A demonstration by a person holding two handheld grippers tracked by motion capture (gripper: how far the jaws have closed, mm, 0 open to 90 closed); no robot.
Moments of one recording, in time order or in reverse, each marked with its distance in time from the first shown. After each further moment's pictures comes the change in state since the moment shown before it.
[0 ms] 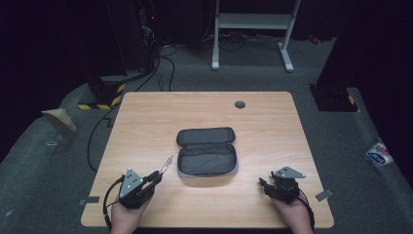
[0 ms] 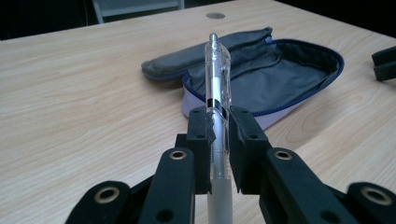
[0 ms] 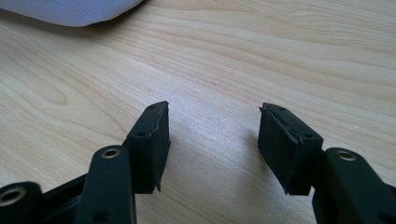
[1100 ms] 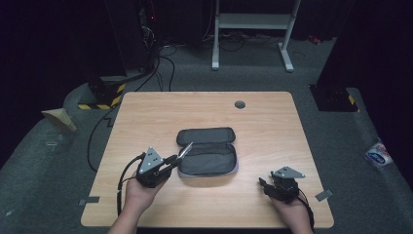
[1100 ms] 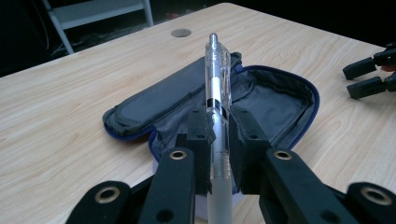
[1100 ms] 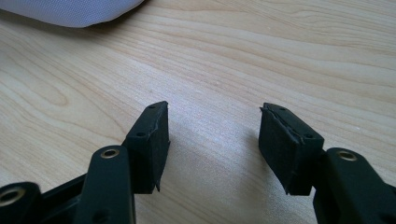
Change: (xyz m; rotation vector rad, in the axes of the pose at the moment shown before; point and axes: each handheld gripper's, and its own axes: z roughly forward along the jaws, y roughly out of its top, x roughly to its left) left arm -0.010 0.060 0.047 0.034 -0.119 0.112; right arm 0.001 0.001 0.001 0.000 0.001 0.001
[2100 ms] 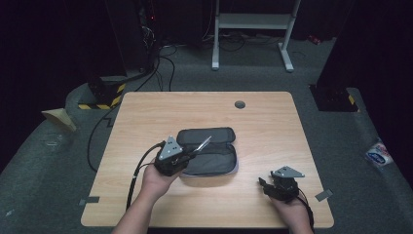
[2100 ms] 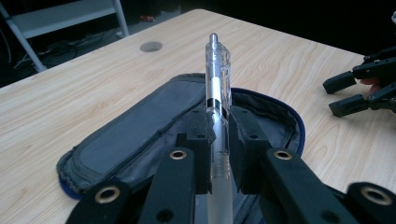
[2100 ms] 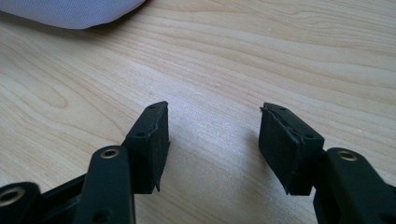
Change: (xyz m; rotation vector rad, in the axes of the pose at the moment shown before) left arm -0.009 0.030 0.045 0.006 -0.095 0.045; right arm 0.000 0.001 0.001 0.000 0.001 -0.003
